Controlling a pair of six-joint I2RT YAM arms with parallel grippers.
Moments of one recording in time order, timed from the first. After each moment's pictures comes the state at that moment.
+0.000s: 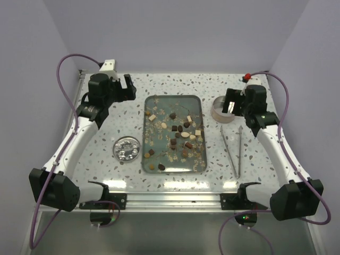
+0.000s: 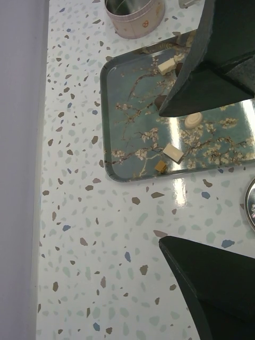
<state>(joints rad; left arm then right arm) -0.22 1.28 1.19 -0.27 -0.02 -0.24 0.13 1.19 1.08 -0.45 0.10 0.20</state>
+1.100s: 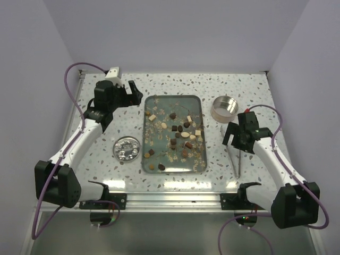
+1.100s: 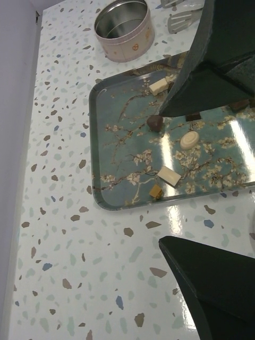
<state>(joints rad) -0.22 1.32 1.06 -0.10 0.08 -0.33 0.13 1.11 0.79 -0.78 0.16 0.46</state>
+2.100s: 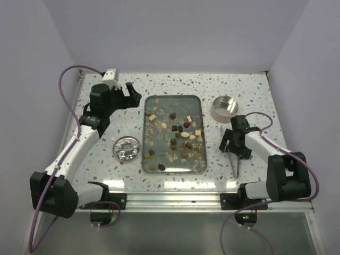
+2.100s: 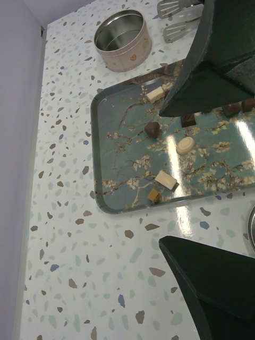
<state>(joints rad) -0.22 1.22 1.00 -0.10 0.10 -0.33 0.13 1.36 0.69 -0.63 0.20 0.54</state>
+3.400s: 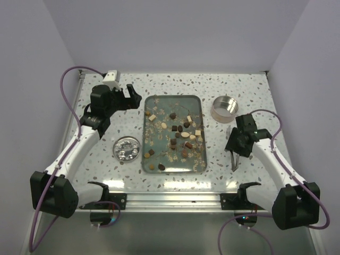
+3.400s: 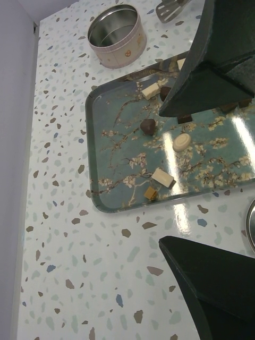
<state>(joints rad) -0.22 1.22 0.99 -0.09 0.11 -0.31 0.16 1.11 0.74 -0.82 0.16 0.57</state>
